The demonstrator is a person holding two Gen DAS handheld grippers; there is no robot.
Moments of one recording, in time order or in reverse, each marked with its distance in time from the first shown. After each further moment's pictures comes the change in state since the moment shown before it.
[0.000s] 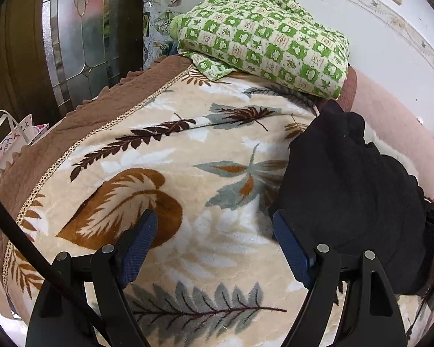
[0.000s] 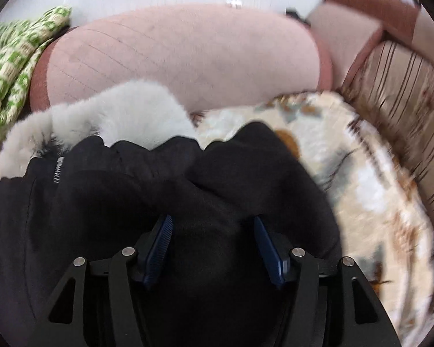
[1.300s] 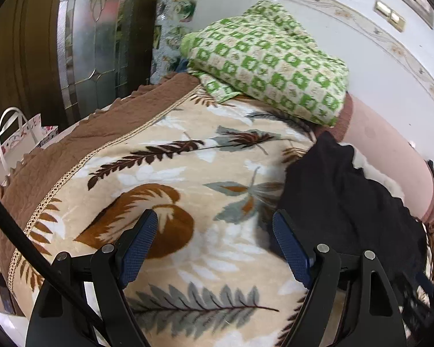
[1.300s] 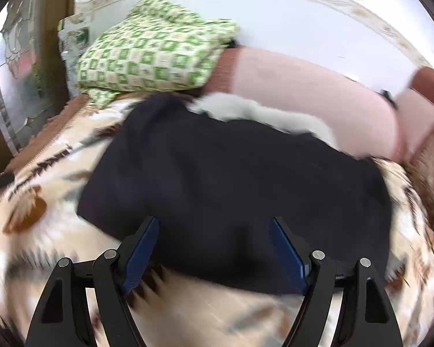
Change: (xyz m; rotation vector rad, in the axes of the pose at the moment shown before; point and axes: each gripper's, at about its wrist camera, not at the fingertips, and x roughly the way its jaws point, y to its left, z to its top) left arm -0.040 0.016 0.008 -0.051 -0.075 -0.041; right arm -0.148 0.081 -0.136 -0.302 -0.176 0.322
